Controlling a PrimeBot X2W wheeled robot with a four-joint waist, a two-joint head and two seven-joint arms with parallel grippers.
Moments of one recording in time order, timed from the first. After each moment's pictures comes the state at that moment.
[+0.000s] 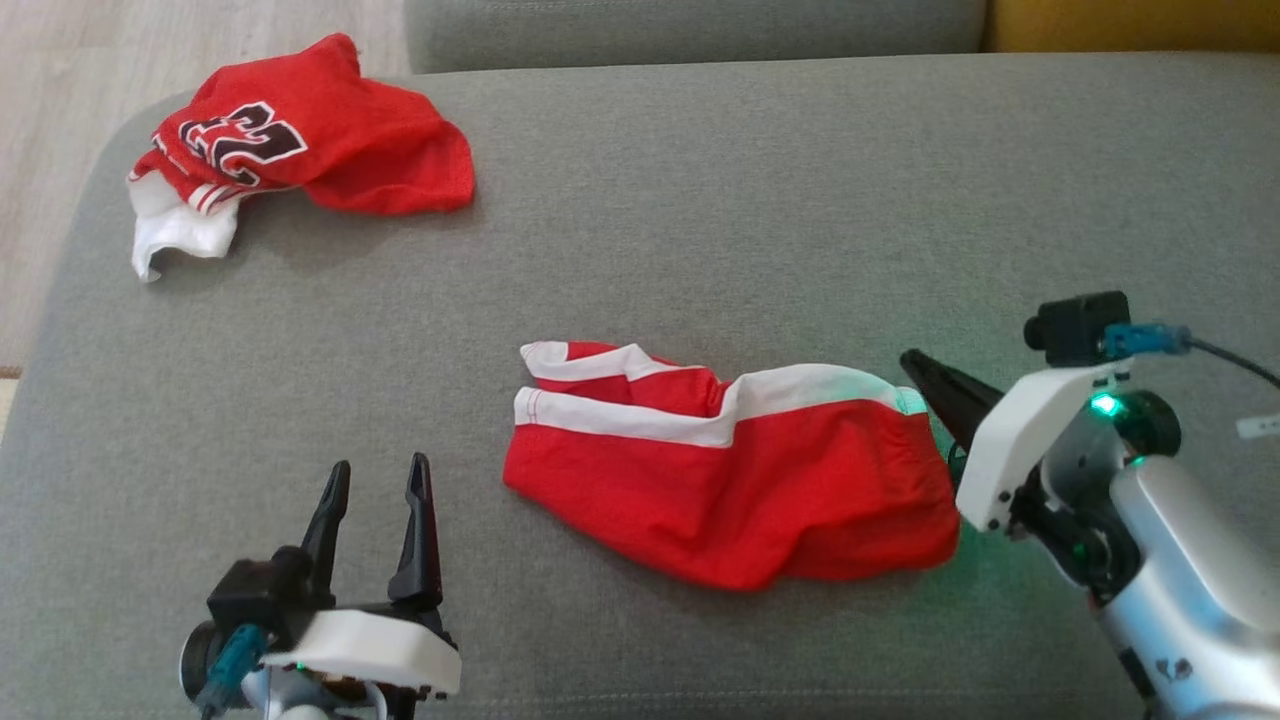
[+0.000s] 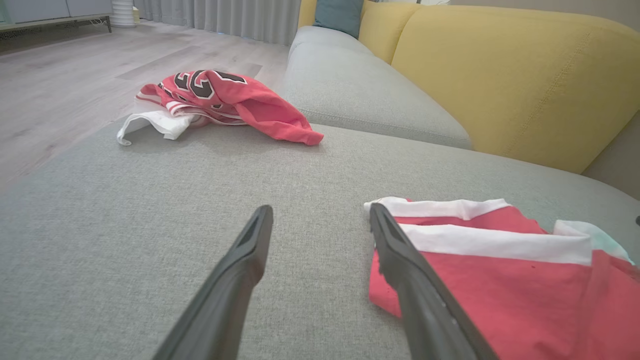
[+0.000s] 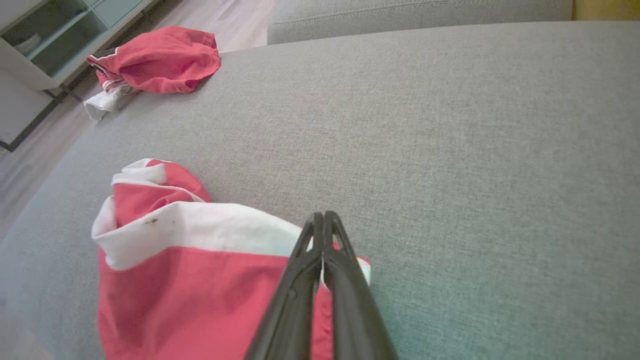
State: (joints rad) left arm 0.07 0.05 -0.20 0.12 -0.26 0.07 -0.25; right arm -0.38 -0.36 0.46 0.36 0.68 0.12 0.36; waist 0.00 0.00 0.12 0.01
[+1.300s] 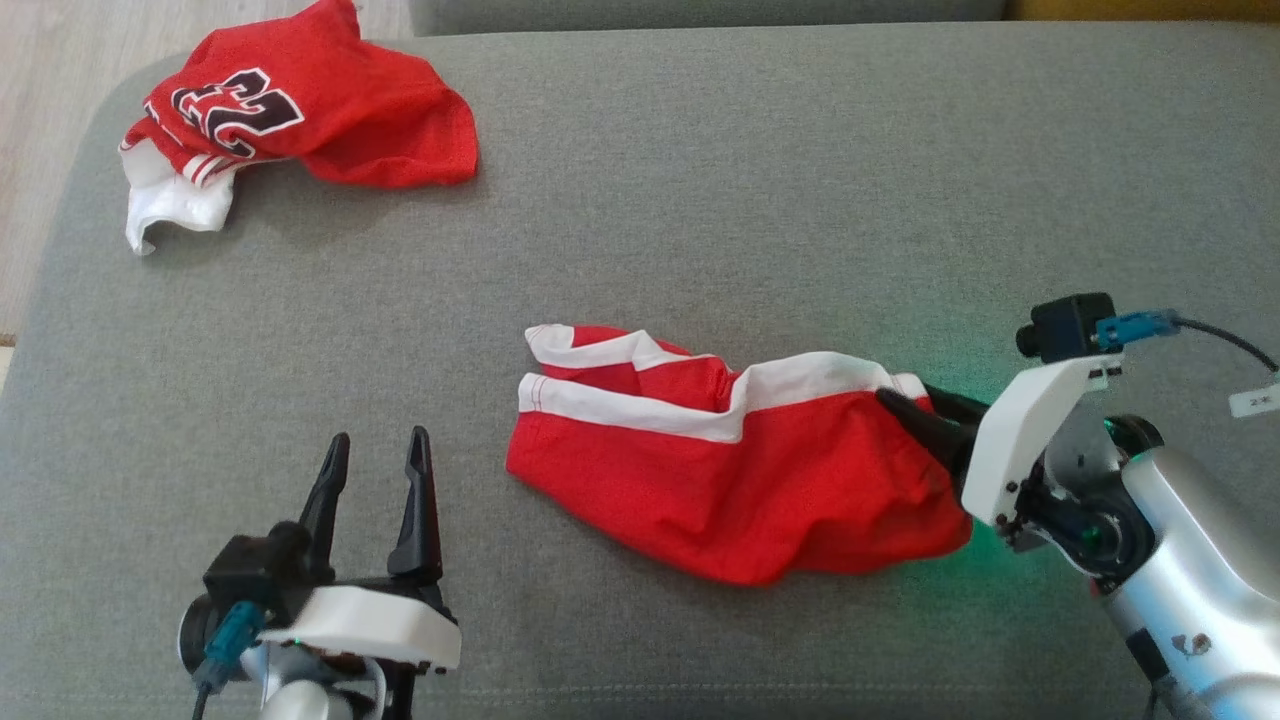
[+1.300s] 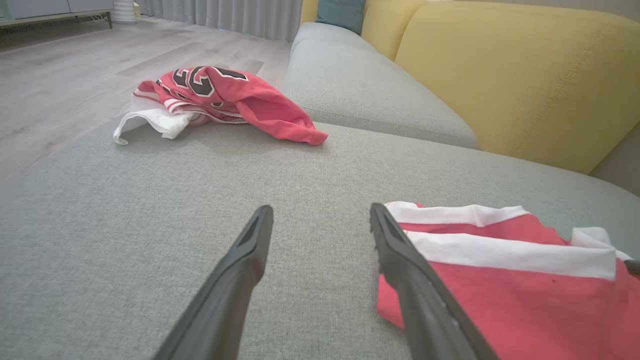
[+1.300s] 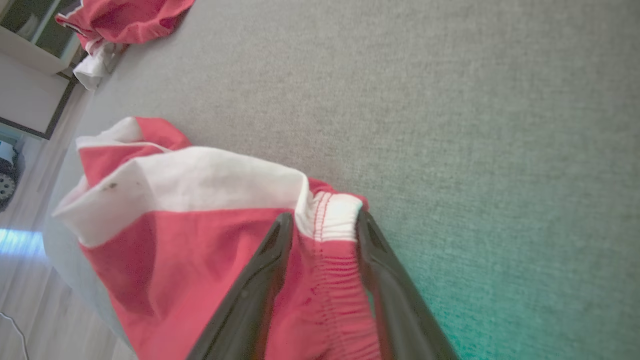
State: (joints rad) left arm 0.03 0.05 -0.20 0.12 -0.26 0.06 -0.25; right arm -0.41 -0.39 0.51 0.41 0.88 0.12 0.51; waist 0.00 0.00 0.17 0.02
